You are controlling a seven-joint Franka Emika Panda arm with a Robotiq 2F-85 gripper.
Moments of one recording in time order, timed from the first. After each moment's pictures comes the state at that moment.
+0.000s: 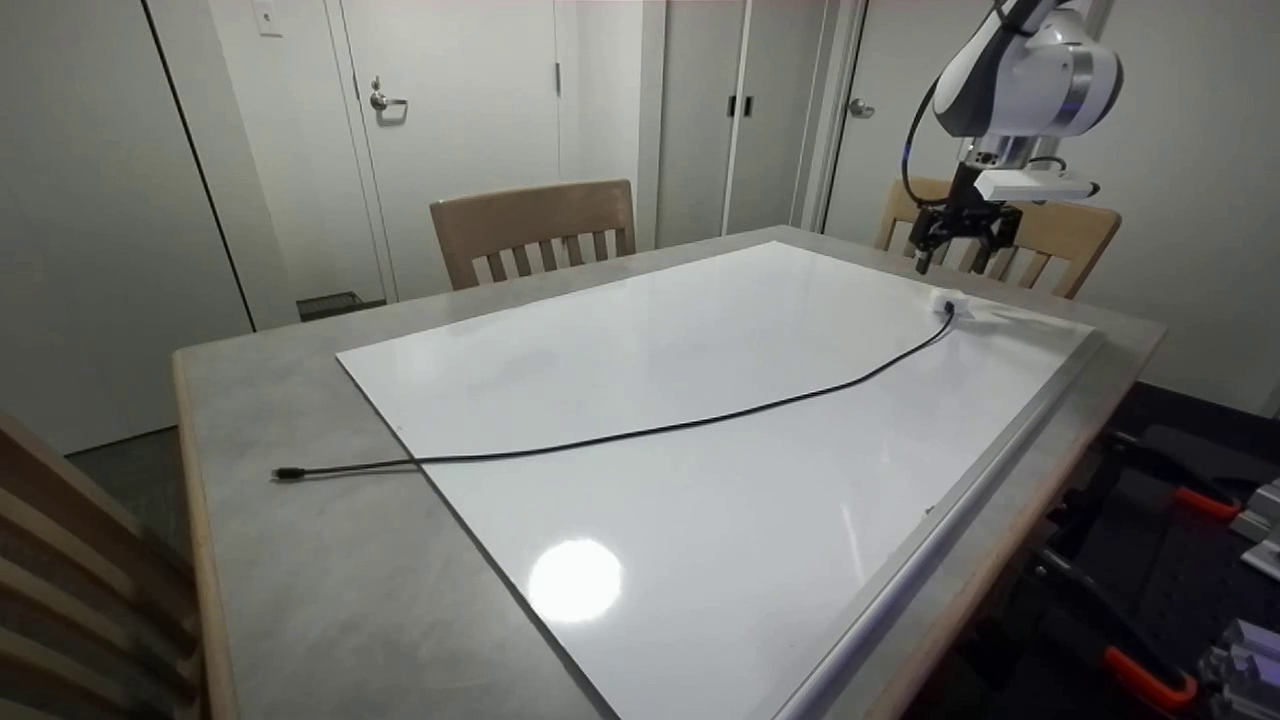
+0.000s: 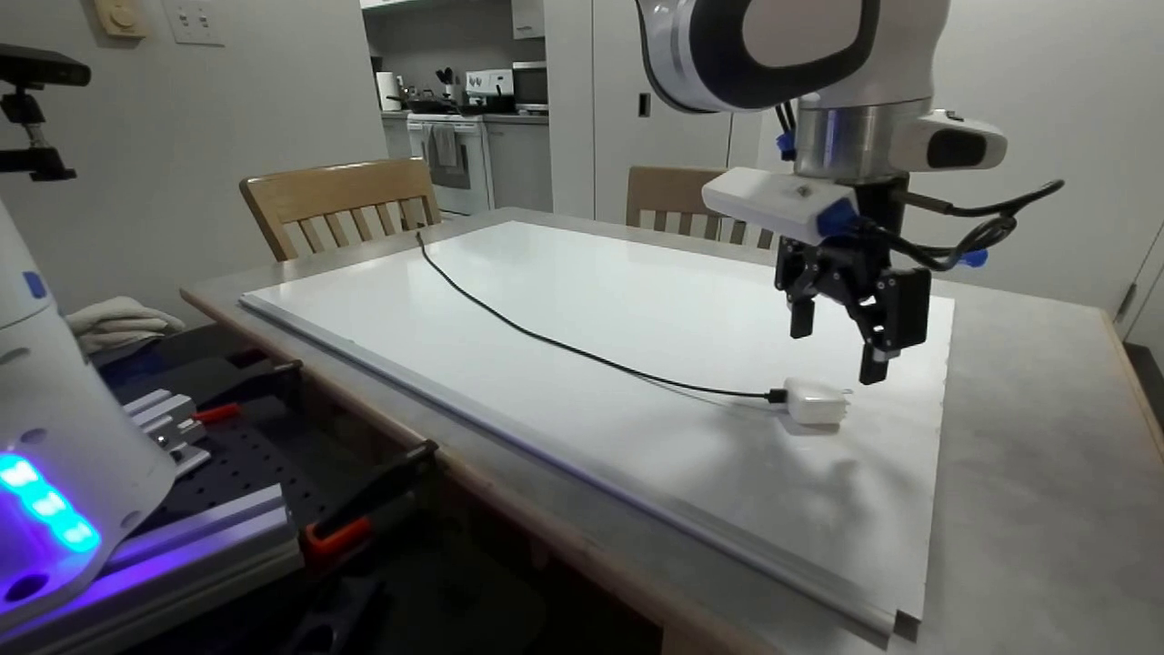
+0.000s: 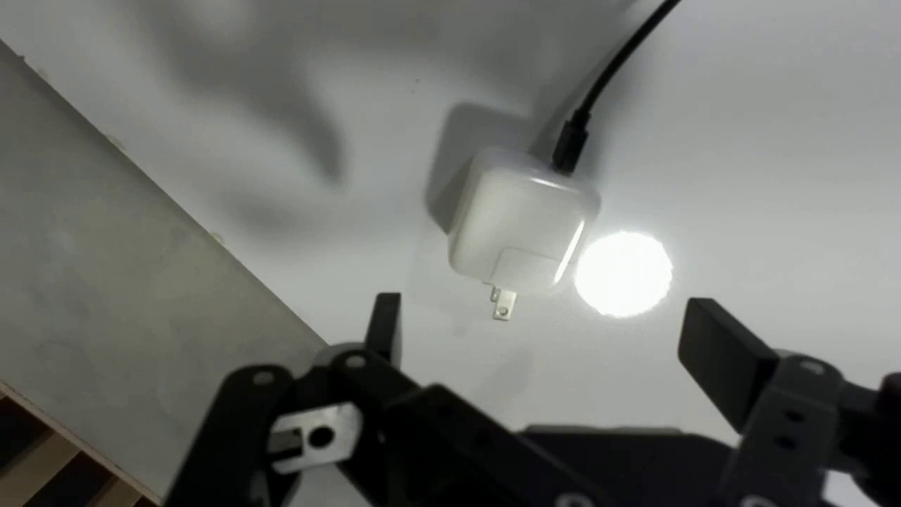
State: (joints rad) arm -0.38 0.52 -0.27 -2.10 0.22 2.71 -0.19
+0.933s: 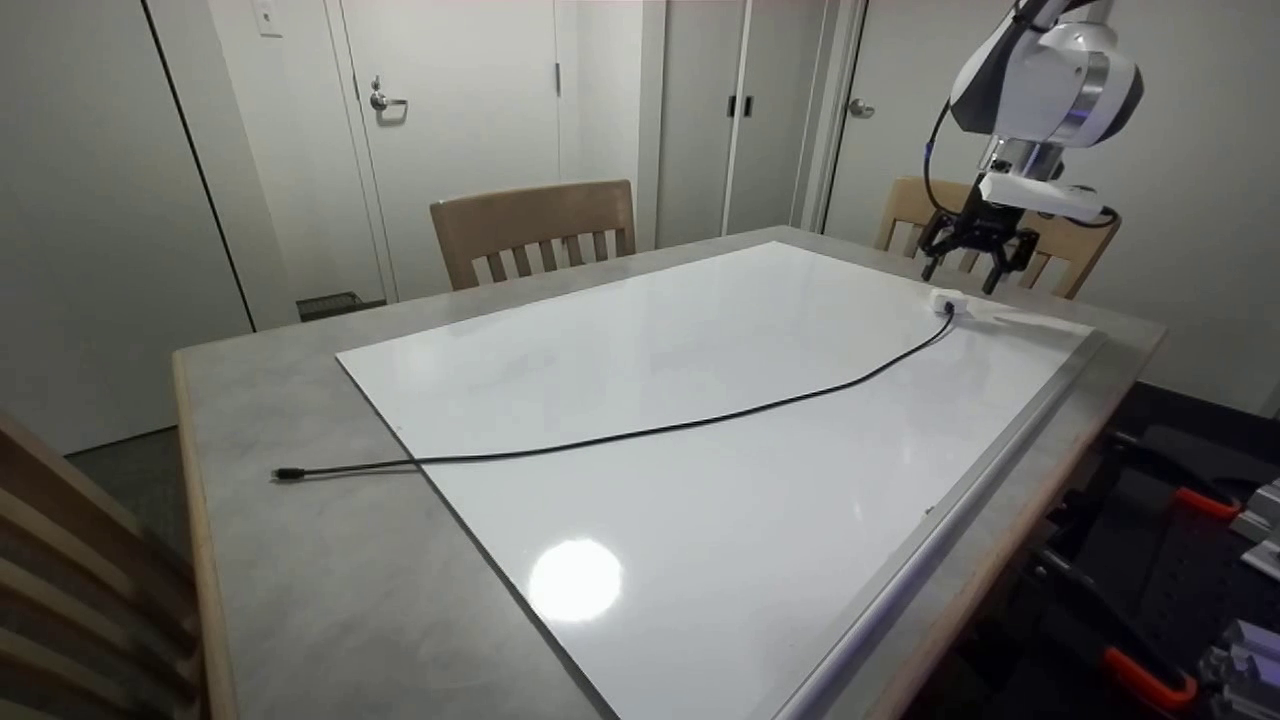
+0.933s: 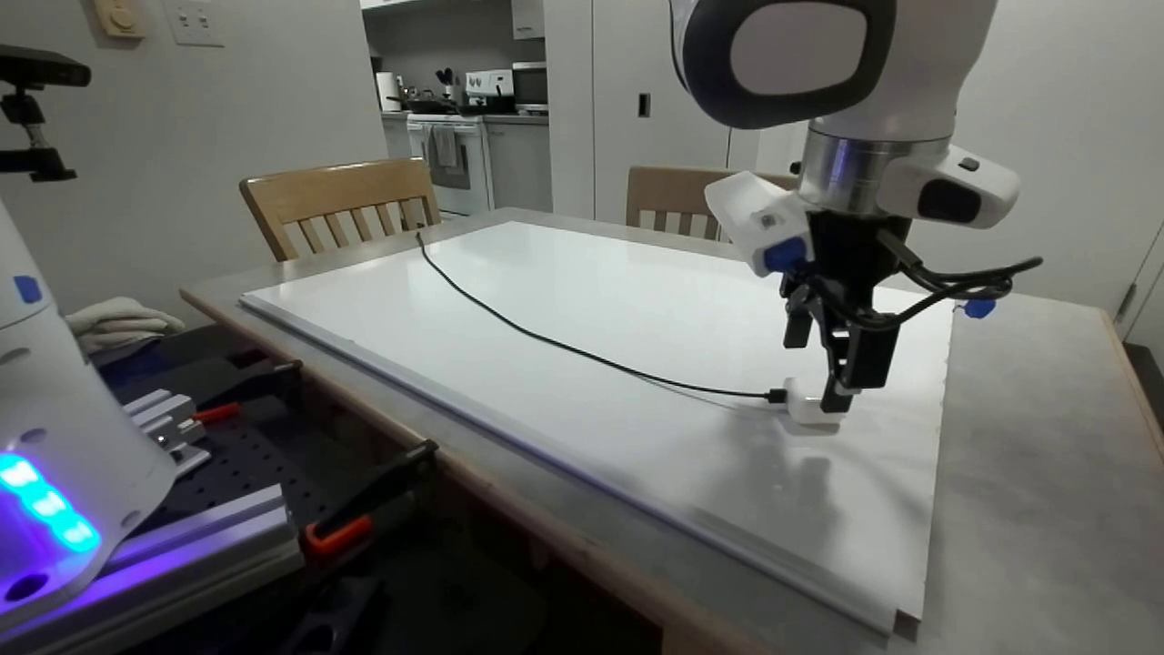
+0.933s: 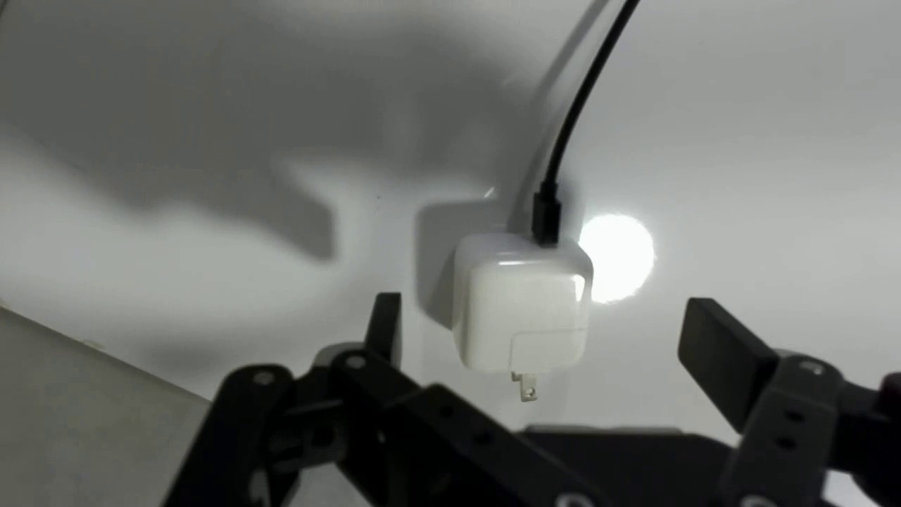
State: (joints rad) arm -0.52 0.51 -0.17 -2.11 0.40 2.66 -0.13
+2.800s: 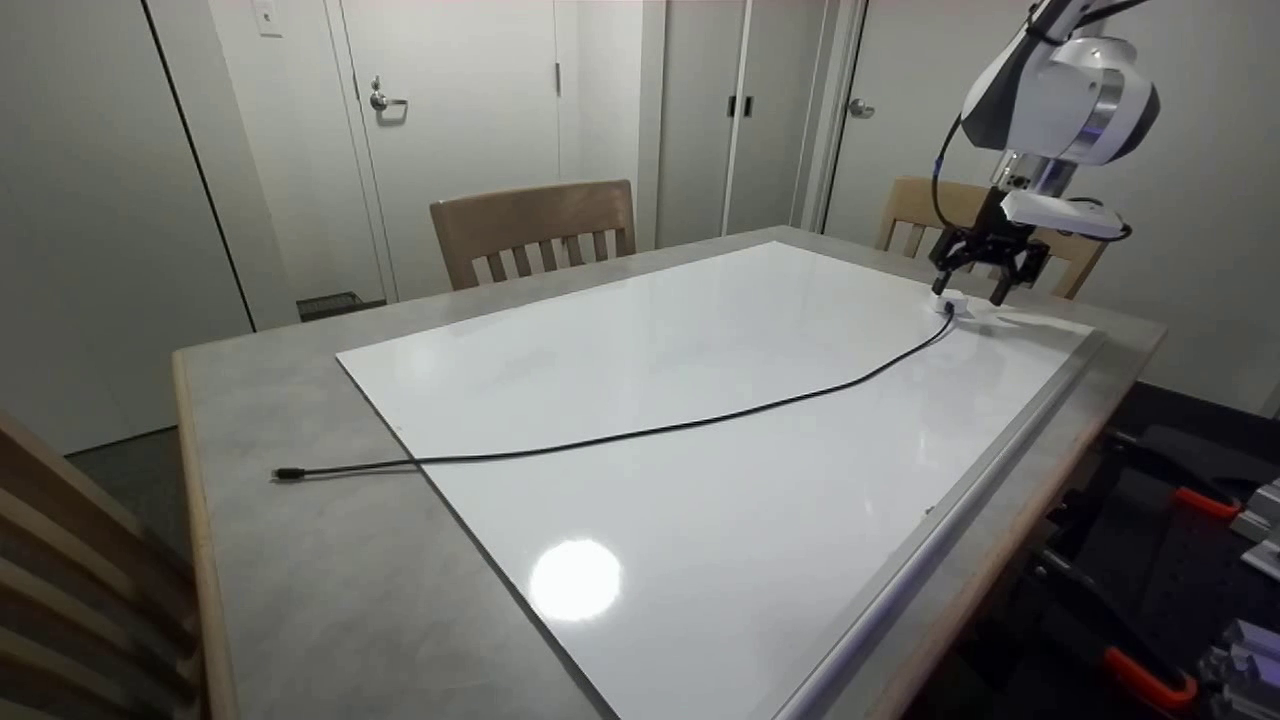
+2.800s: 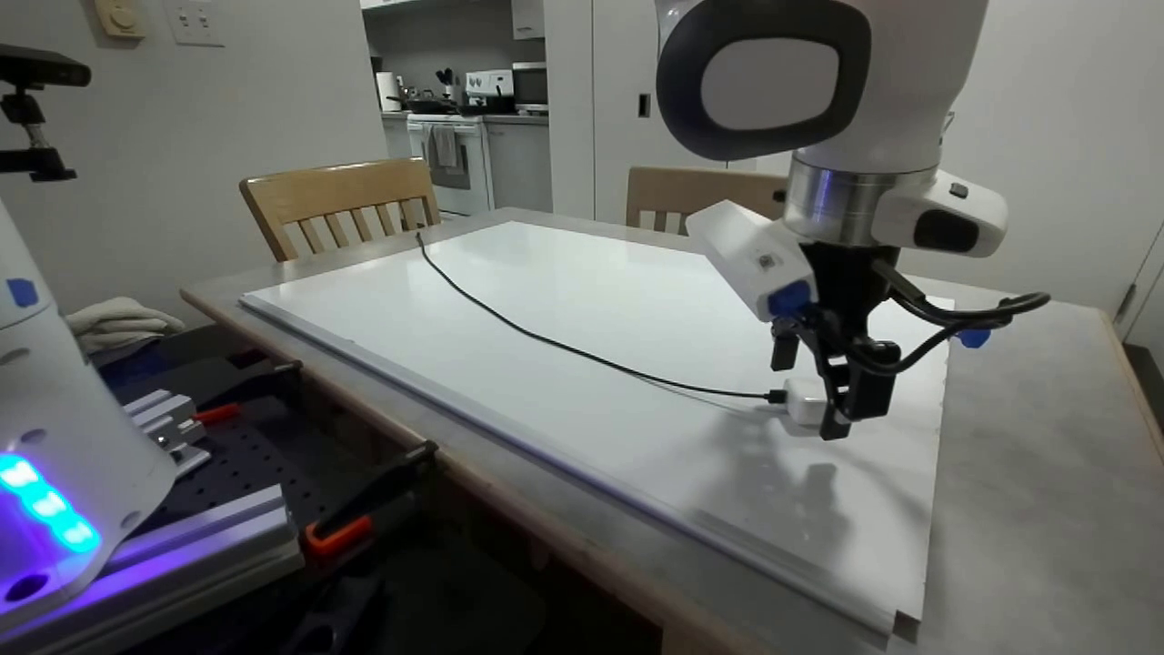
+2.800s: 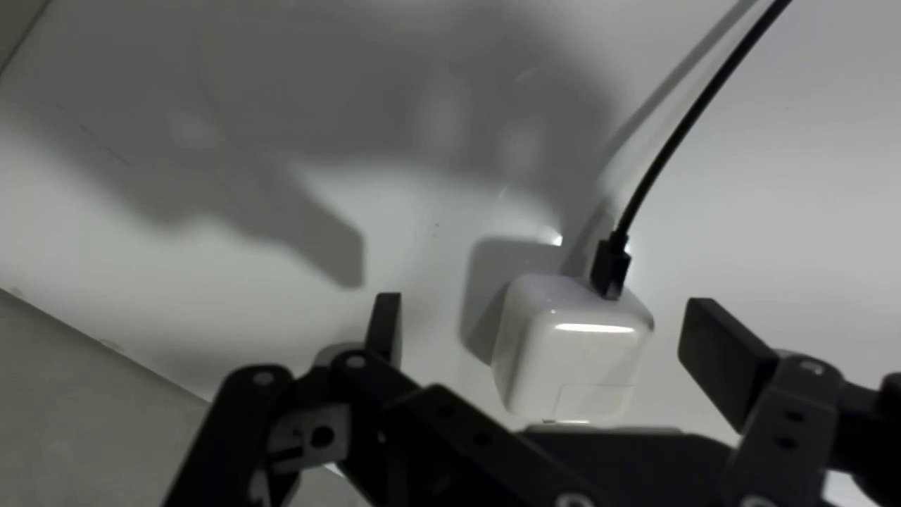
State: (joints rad) arm -0.60 0.51 -0.10 -2.17 0.40 2.75 -0.30
